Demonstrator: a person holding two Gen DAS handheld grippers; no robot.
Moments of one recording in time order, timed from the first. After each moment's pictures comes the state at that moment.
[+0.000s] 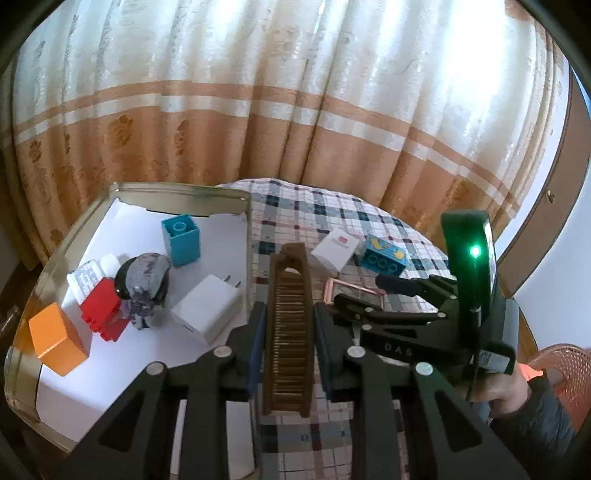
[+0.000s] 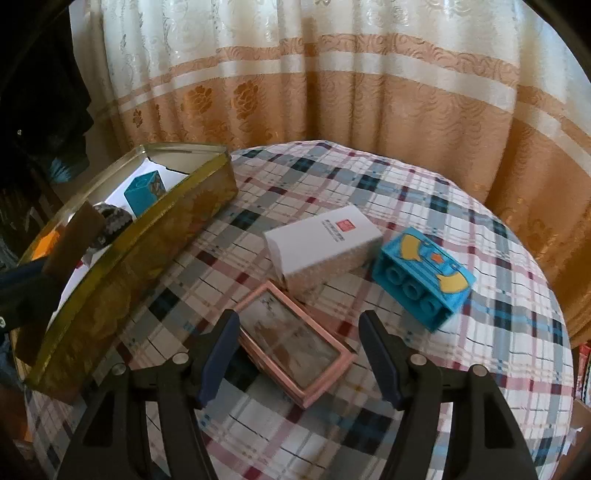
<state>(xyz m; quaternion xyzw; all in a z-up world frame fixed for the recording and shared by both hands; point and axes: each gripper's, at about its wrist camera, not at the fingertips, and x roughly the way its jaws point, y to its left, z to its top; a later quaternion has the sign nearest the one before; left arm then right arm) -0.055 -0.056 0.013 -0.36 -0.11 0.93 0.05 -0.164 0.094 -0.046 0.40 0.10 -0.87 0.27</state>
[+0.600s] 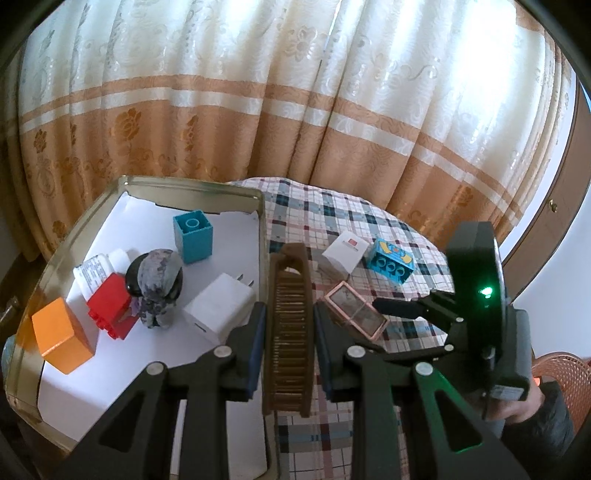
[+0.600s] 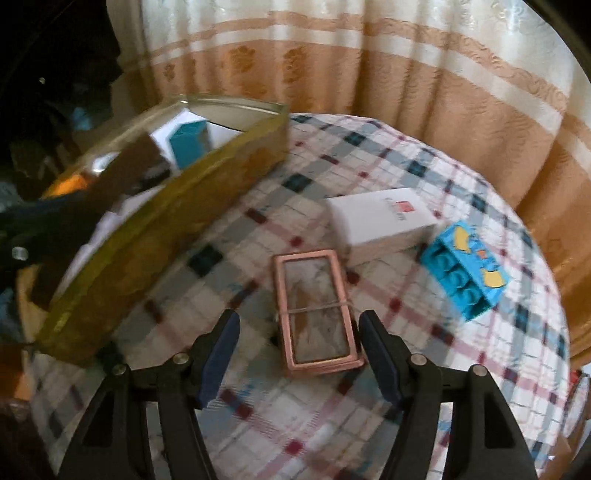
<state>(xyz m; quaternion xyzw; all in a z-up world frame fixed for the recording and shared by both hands) -0.055 -0.067 0.010 -0.36 -0.12 0.92 0.05 -0.139 0.069 -0.047 0.43 0.16 -0.83 0.31</state>
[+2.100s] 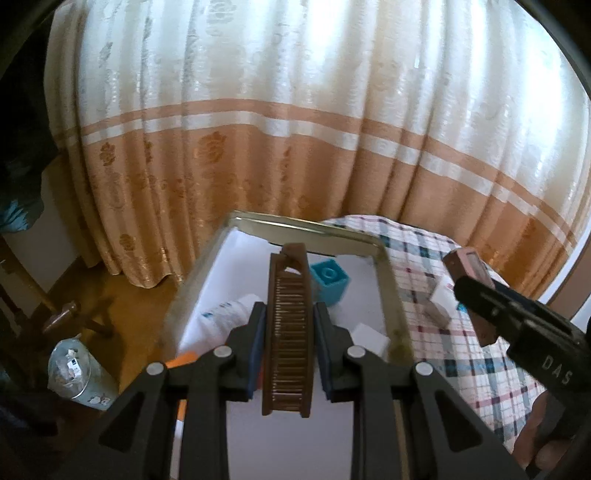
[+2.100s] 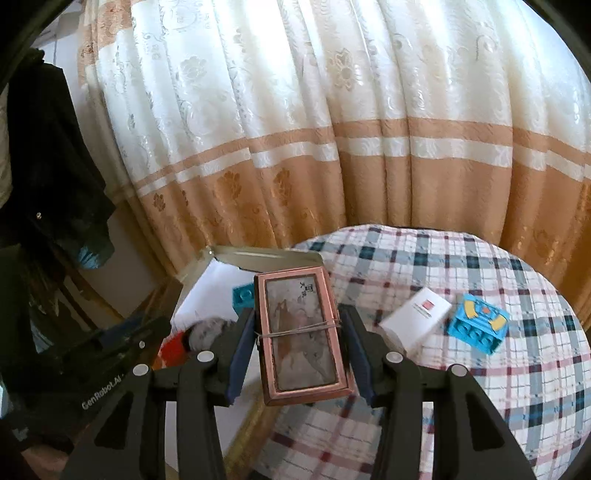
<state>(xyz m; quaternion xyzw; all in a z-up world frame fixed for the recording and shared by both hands) -0.060 -0.157 0.025 -0.33 -0.10 0.93 -0.08 -0.113 0.029 0.038 0.32 -0.02 -0.91 0.26</state>
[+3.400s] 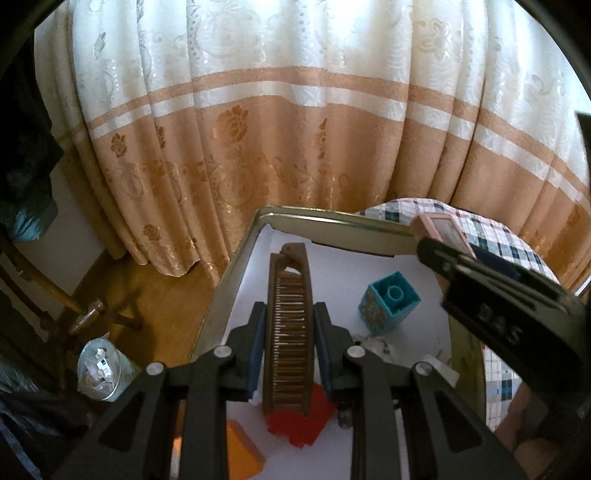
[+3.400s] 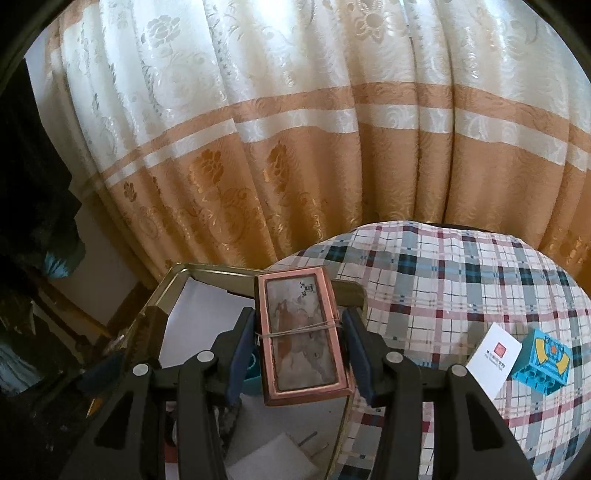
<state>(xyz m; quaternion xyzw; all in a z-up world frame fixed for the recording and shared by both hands) -0.120 -0.172 0.006 -0.40 -0.06 0.90 -0.13 -0.196 -0.053 0.008 0.37 -0.01 -0.90 0.23</state>
